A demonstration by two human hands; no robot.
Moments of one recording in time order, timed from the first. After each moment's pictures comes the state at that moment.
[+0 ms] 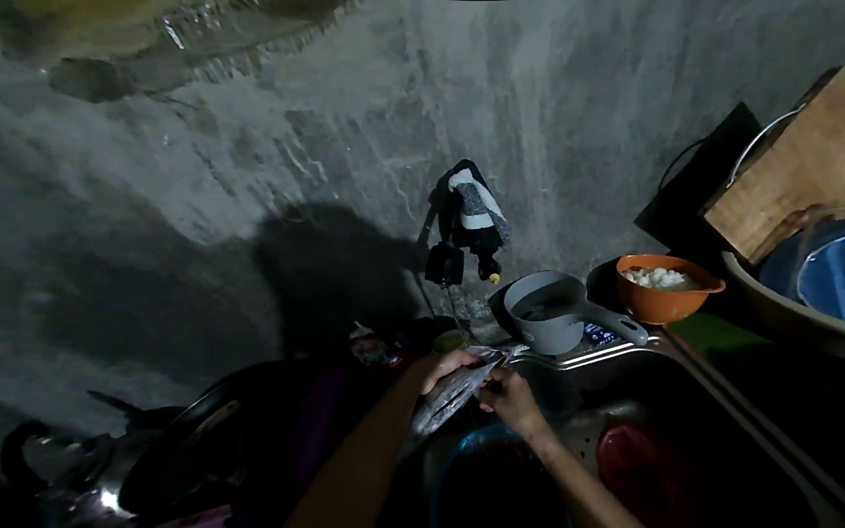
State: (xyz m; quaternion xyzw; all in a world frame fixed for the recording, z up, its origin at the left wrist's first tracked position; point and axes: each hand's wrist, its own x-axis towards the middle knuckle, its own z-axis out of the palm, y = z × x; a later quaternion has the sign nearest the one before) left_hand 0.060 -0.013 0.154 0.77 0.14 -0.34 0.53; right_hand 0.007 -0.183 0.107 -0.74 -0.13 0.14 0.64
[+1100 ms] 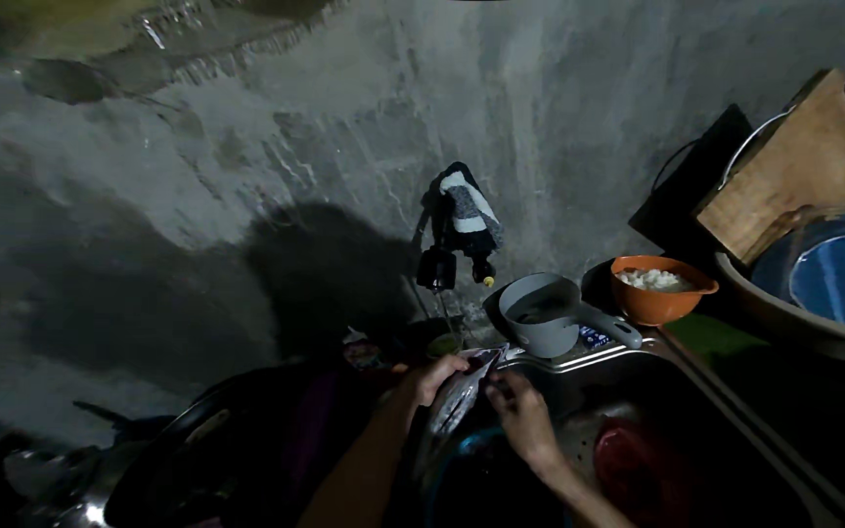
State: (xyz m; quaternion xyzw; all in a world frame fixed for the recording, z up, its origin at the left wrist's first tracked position) left_hand 0.036 -0.033 0.170 0.77 0.18 -0.25 0.56; right_hand -0.030 -0.207 0.133 -0.79 -0.09 0.03 0.61
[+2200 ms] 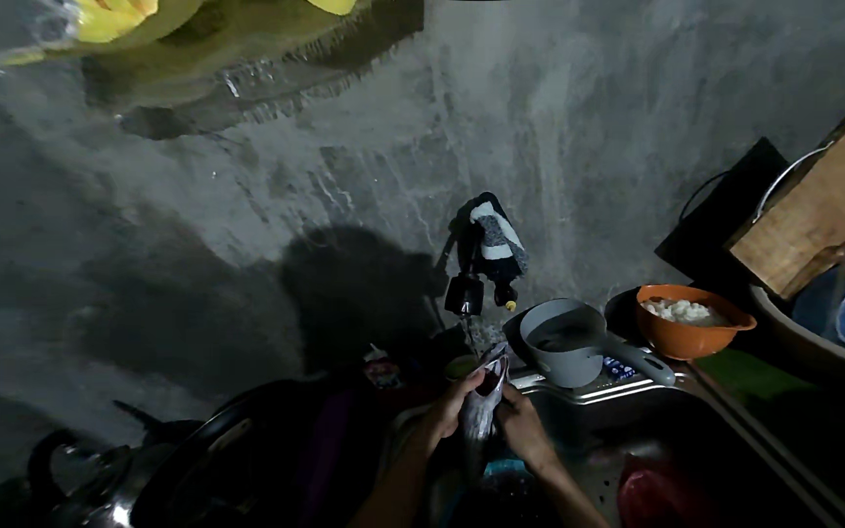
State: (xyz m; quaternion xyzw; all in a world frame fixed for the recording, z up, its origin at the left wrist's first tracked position) left_hand 0.024 -0.028 0.157 0.75 0.08 -0.10 0.65; right_hand 0.014 -0.172 0.118 -0.70 -0.12 0.08 0.70
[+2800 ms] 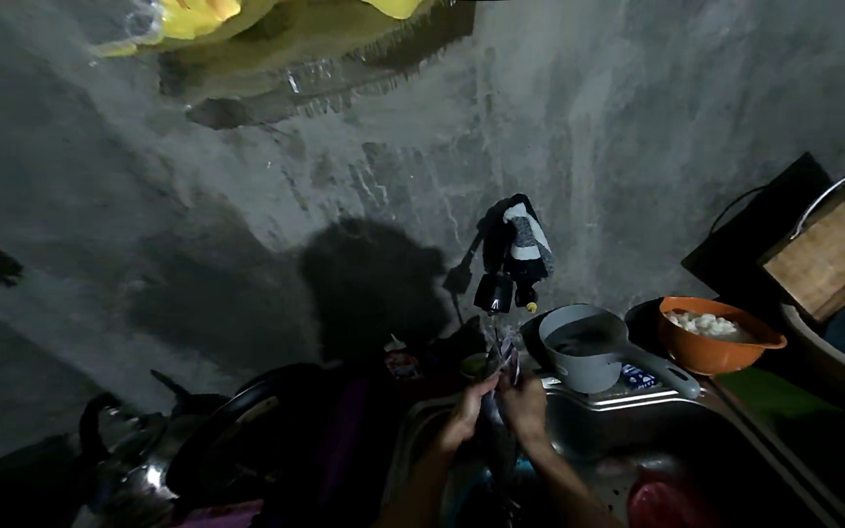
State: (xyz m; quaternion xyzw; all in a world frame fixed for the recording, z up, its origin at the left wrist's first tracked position) left_hand 0.002 -0.042 0.161 0.70 0.14 -0.01 0.70; right_hand 0.023 -0.142 0.155 -0.78 0.04 0.04 0.63
